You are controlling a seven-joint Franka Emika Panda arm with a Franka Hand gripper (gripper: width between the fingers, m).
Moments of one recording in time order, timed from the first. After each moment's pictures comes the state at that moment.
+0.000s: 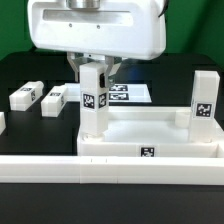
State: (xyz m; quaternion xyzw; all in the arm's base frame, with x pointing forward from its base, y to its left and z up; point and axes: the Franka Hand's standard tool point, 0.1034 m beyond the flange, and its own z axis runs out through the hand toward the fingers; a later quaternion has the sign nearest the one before) arm 0.593 -0.052 0.111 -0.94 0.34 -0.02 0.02
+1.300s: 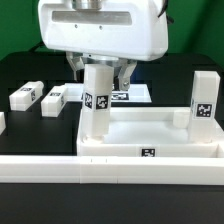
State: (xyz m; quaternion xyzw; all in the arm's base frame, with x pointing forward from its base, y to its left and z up) arm 0.594 -0.044 0.111 -0.95 0.32 -0.02 0.03
